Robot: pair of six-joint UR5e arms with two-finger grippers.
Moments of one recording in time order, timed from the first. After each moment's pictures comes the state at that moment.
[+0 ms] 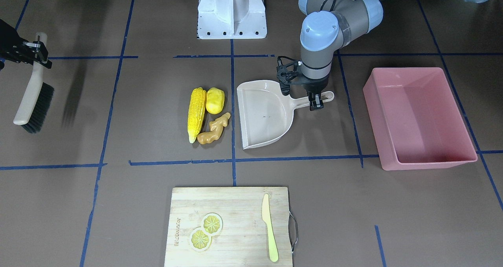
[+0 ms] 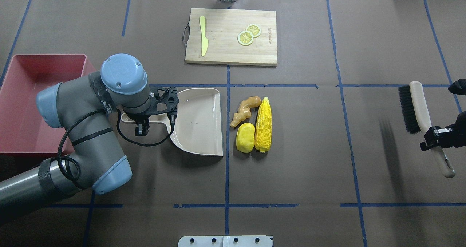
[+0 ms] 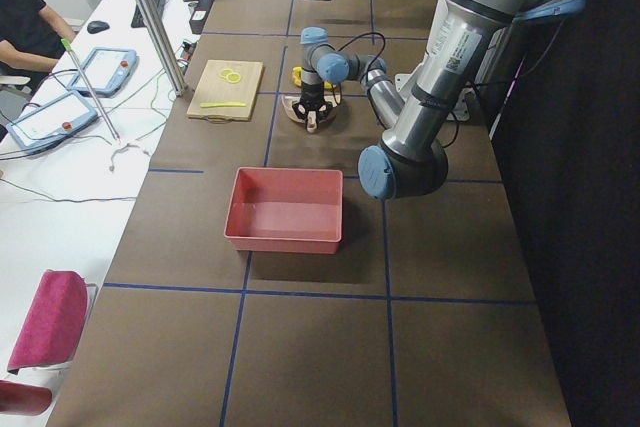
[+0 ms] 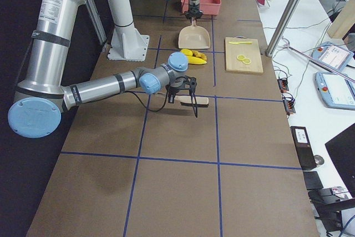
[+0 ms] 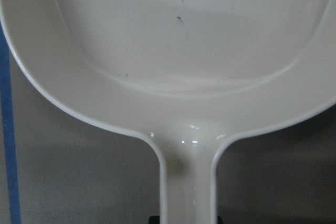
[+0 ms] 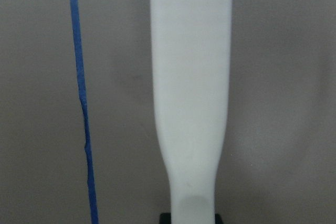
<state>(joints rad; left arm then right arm) -0.60 -2.14 -1.77 -1.34 -1.85 0.42 0.99 -1.80 2.06 -1.33 2.38 0.81</state>
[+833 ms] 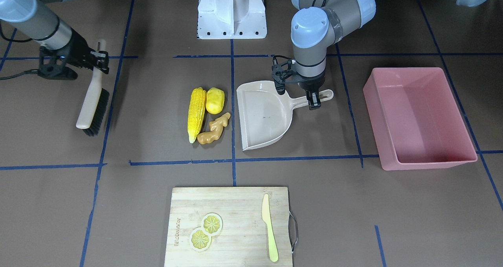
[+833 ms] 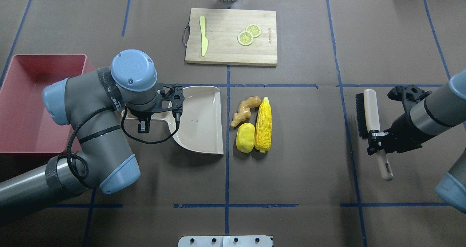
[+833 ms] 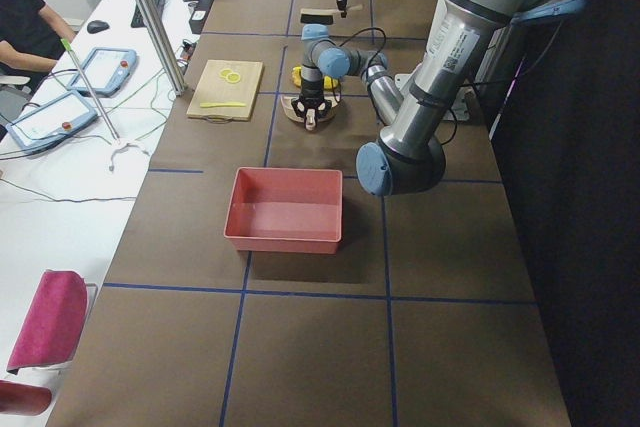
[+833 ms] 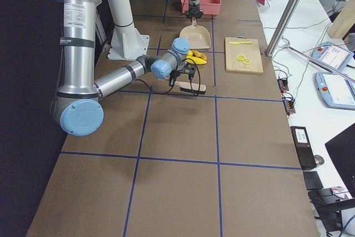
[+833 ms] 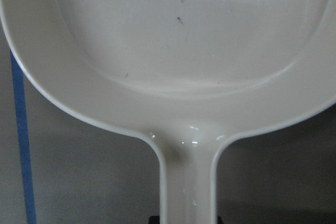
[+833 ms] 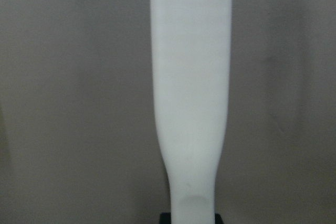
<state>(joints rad) -0.59 -2.15 -1.77 -1.31 -1.80 0.43 0.74 -1.54 2.05 -1.48 2.25 1.11</state>
